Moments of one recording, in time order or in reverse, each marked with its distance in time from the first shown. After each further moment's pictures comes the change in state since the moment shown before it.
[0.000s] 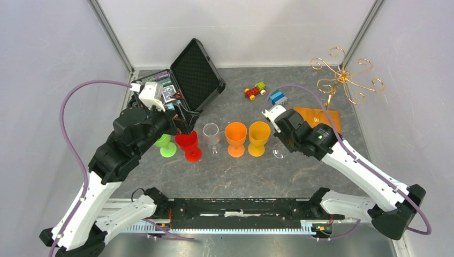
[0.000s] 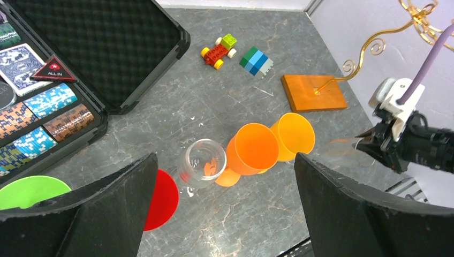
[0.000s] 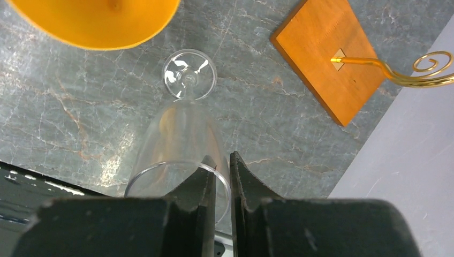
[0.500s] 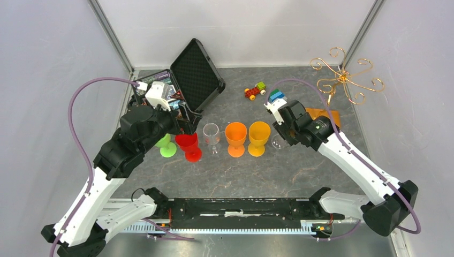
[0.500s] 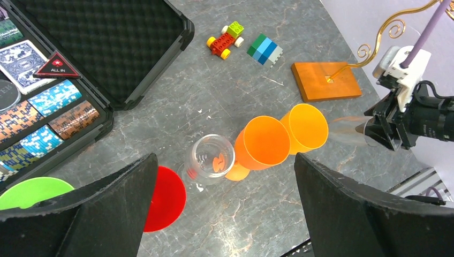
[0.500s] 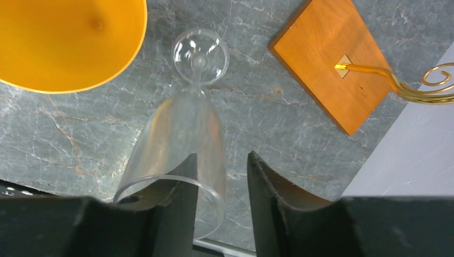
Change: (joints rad) left arm 0.000 0.027 -0.016 -0.001 0.008 0.044; right arm -0.175 0.063 0.008 0.090 -0.126 -0.099
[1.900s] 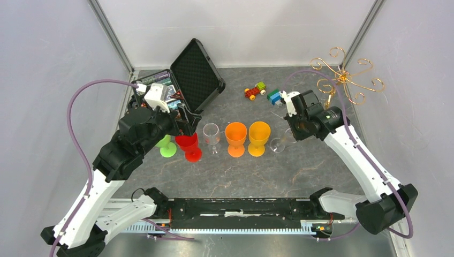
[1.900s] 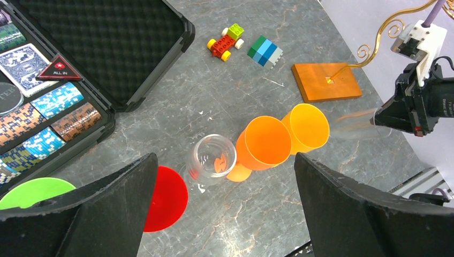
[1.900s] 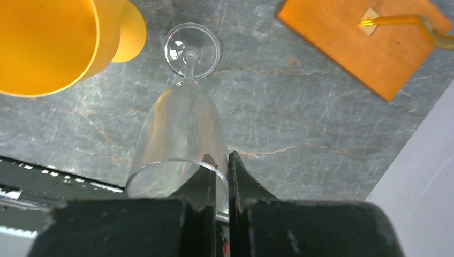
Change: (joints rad) left arm 0.000 -0.018 -0.015 0.013 -0.001 0.013; right arm -0.172 0.036 0.096 -0.108 -0.131 0.093
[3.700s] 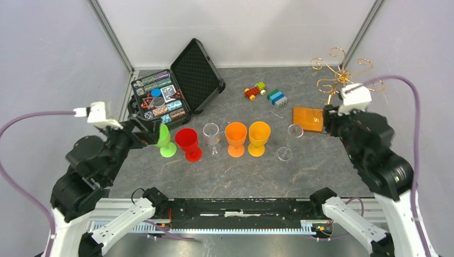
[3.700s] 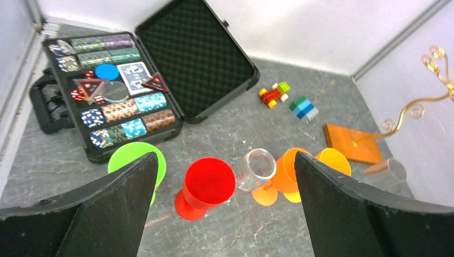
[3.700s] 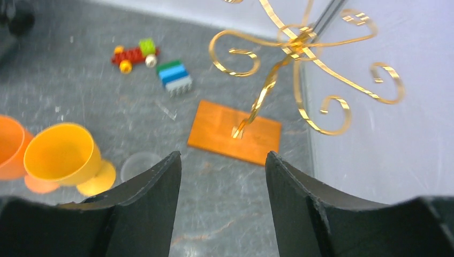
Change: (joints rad) left arm 0.000 -0.191 0.136 -0.215 -0.291 -0.053; right arm 0.000 -0.409 0.142 0.149 0.248 -0.038
